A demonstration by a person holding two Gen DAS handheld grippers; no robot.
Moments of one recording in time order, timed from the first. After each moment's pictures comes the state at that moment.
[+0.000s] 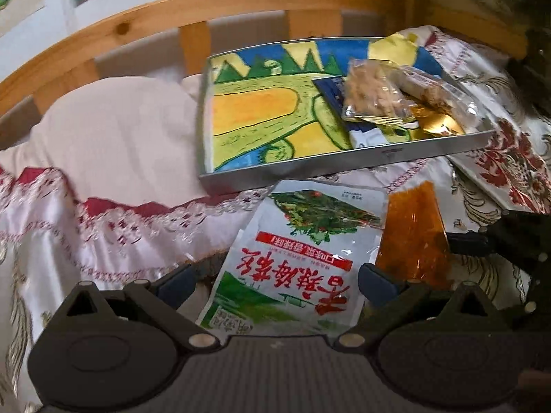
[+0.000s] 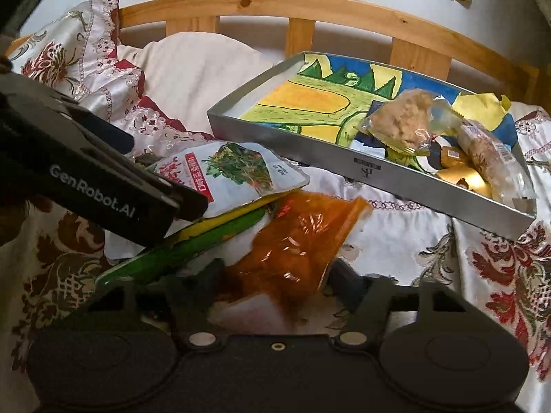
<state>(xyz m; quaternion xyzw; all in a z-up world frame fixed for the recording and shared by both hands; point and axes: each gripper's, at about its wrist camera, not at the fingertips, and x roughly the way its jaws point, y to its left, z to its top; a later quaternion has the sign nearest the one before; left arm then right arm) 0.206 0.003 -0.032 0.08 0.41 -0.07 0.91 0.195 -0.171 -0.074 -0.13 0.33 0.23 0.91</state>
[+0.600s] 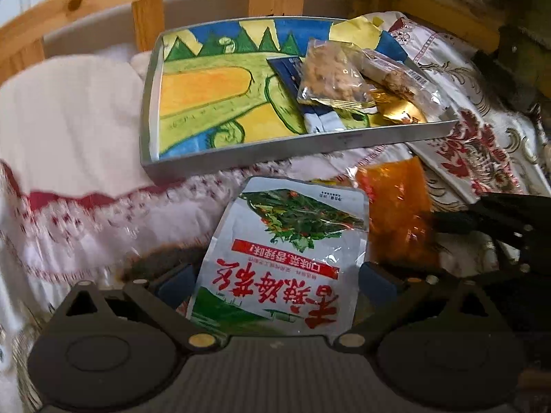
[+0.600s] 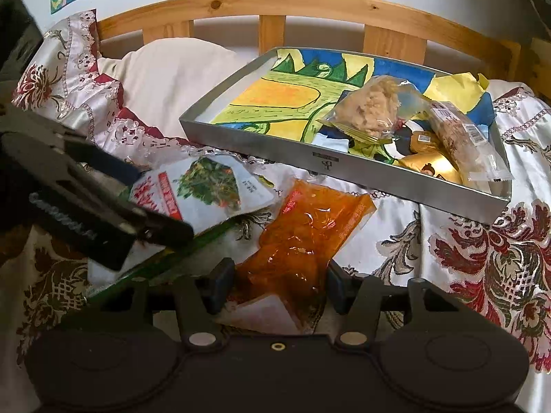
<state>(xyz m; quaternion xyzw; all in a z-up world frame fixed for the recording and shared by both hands) 0.218 0.001 -0.038 0.04 0.45 -0.15 0.88 0.207 -0.199 -0.062 -0.10 0.35 0.22 0.91</state>
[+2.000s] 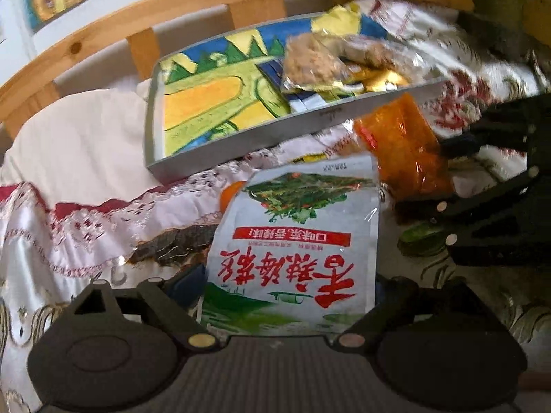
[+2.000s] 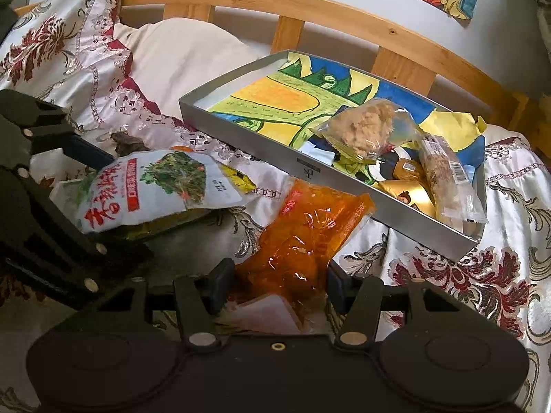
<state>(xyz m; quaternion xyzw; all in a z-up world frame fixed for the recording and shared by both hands) 0.175 -0.023 -0.051 0.13 0.40 -0.11 0.90 0.203 -0.206 -0.055 -0.20 0.32 0.22 0.90</state>
